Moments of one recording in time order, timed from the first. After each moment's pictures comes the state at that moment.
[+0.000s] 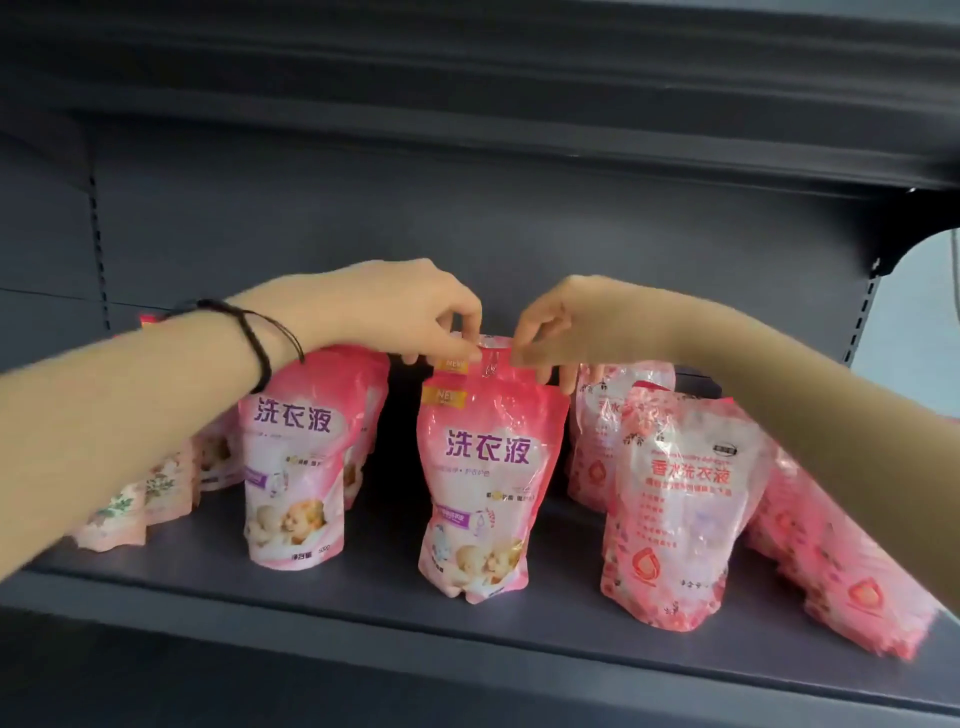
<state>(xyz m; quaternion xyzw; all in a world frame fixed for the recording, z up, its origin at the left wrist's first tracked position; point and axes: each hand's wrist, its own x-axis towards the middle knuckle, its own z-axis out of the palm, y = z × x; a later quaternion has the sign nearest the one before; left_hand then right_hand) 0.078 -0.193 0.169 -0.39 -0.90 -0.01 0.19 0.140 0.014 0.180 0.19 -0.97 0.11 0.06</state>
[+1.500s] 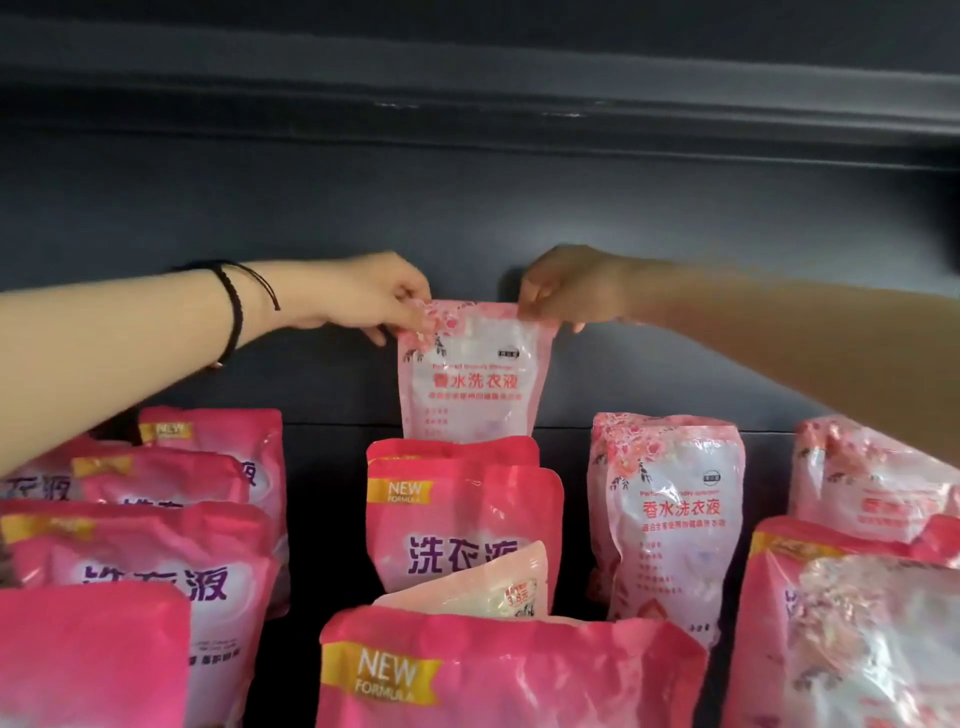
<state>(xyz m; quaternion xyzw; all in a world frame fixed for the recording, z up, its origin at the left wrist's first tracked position) -0.170 -0.126 0.208 -0.39 -0.88 -0.26 0.08 -0.085 0.081 0.221 0.04 -0.98 0.10 0.16</state>
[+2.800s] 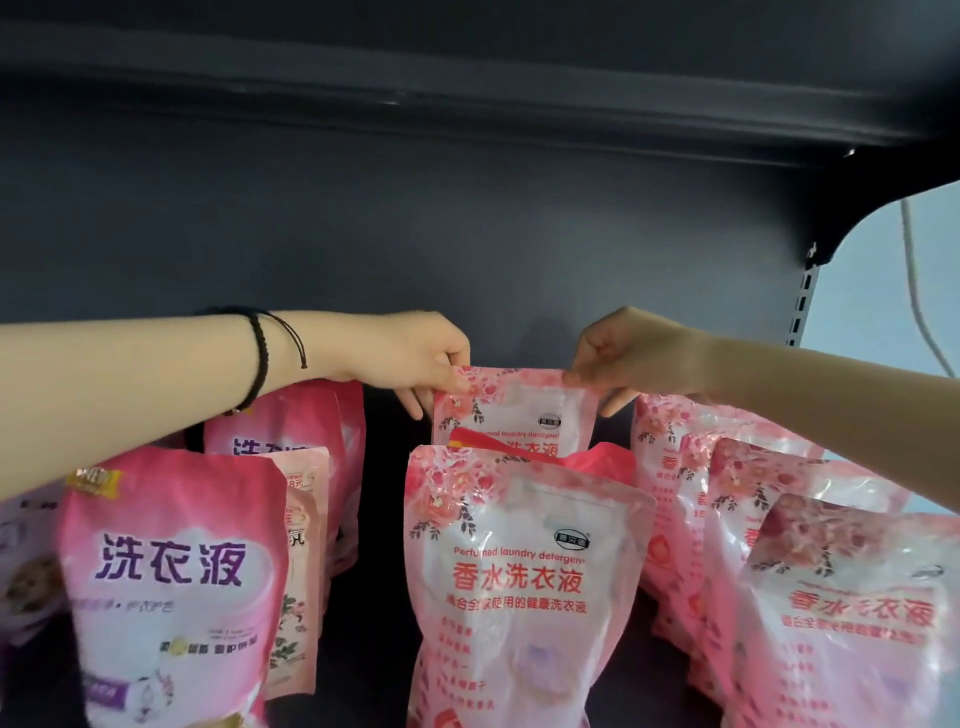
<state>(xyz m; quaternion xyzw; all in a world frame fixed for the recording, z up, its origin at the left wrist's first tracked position) -0.026 0.024 0.149 -0.37 -0.89 -0.27 -0.04 0.052 0.254 0.162 0.05 -0.96 0.27 0.09</state>
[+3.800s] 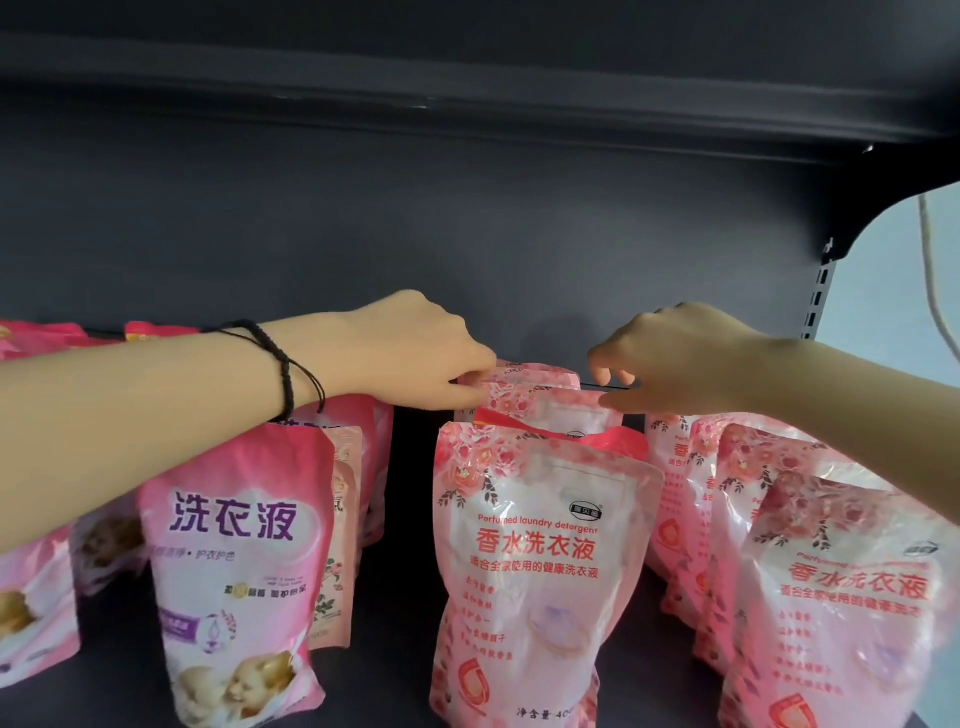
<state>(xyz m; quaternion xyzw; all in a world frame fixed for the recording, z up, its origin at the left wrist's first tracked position) 0.008 0.006 0.145 -0.44 -0.81 0.21 0.33 0.083 0.248 0.161 0.18 -0.91 -0.30 0.22</state>
